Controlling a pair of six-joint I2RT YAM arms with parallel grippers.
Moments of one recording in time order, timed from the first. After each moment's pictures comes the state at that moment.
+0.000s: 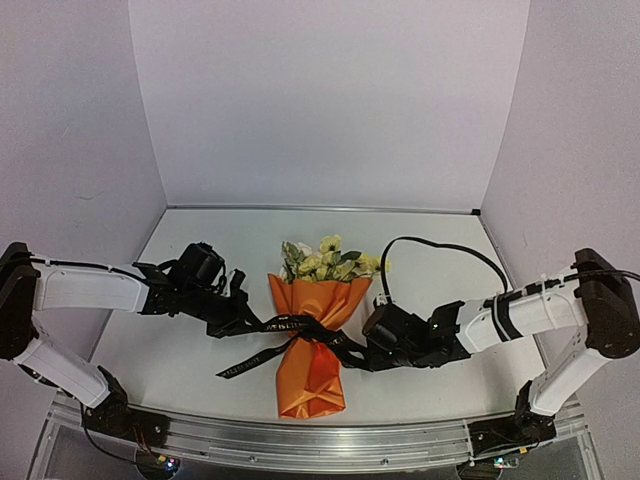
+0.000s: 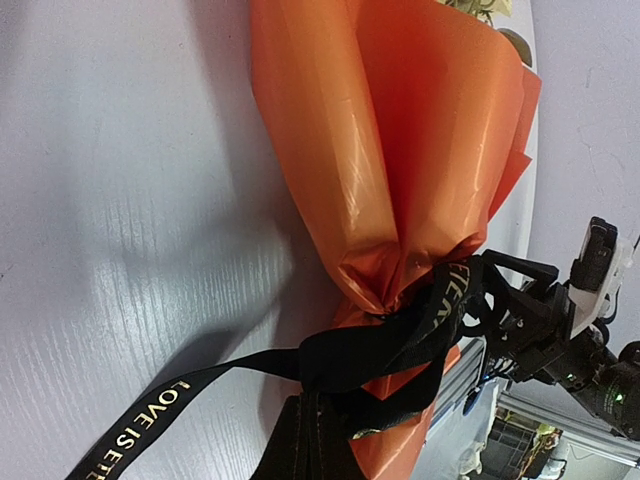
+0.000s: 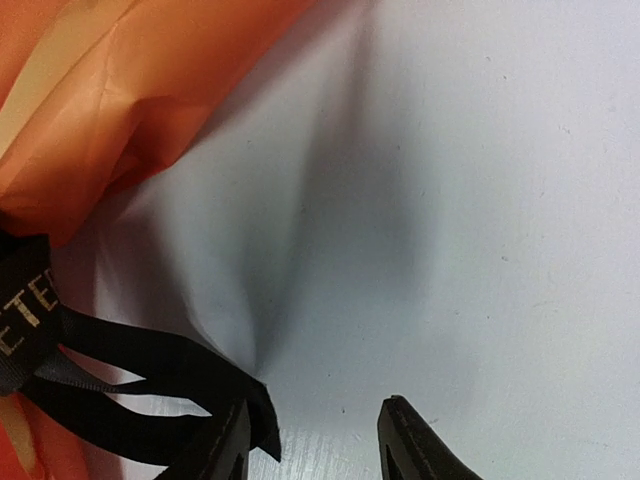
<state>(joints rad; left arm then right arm) -0.73 1.40 0.71 -0.18 0.40 -0.91 1.13 1.60 0.80 -0.30 0.41 0.82</state>
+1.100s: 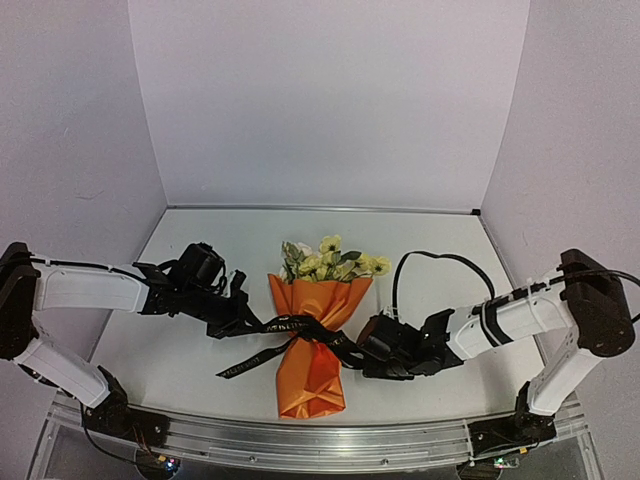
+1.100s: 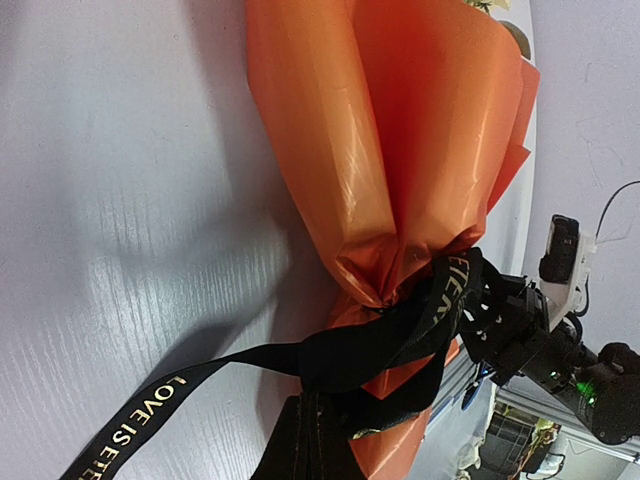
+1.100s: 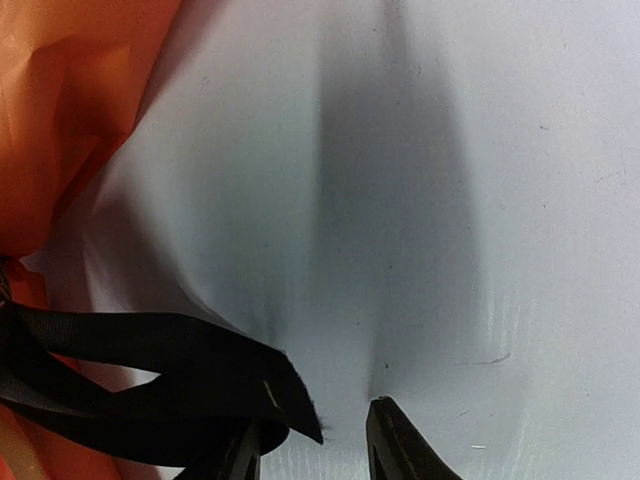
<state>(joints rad) -0.73 1.40 0.71 -0.18 0.42 -0.91 1.16 1.65 0.79 -0.29 0.34 1.15</state>
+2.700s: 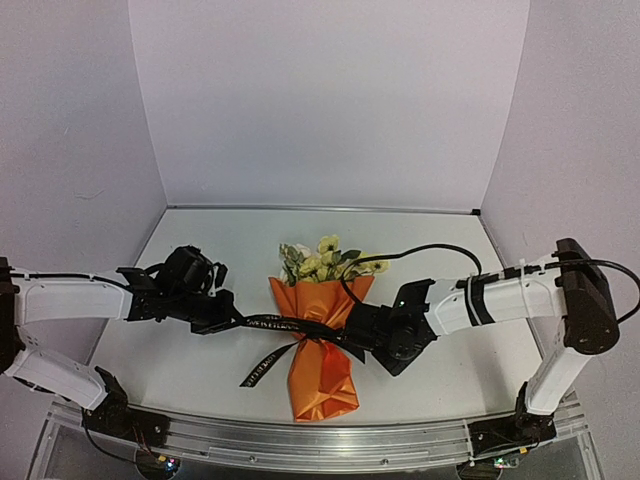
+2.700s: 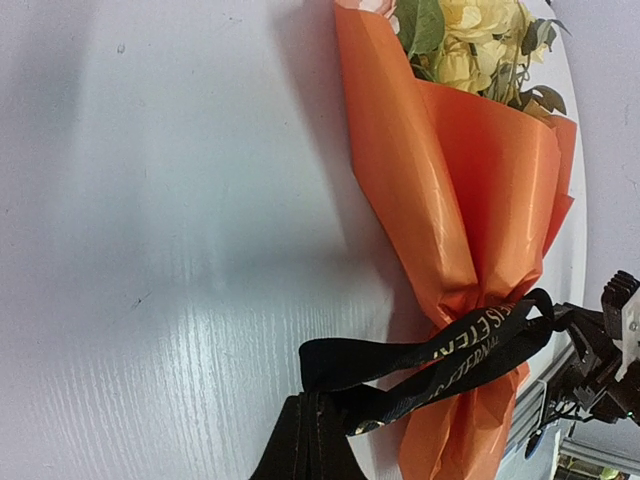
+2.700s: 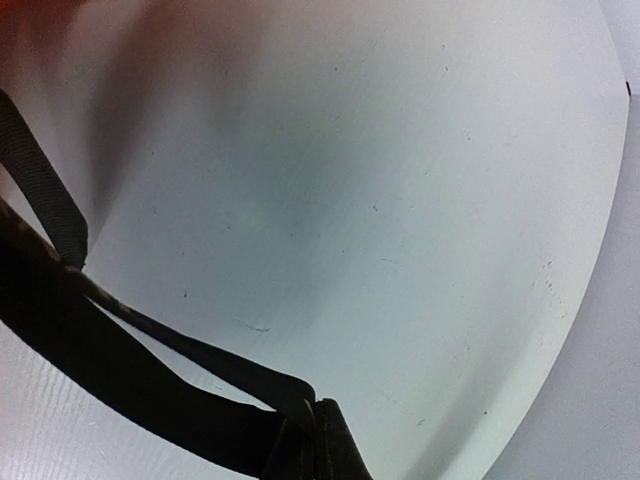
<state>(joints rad) -0.73 1.28 0.66 -0.25 0.16 -0.83 1.16 1.75 1.11 -0.95 0.52 0.47</state>
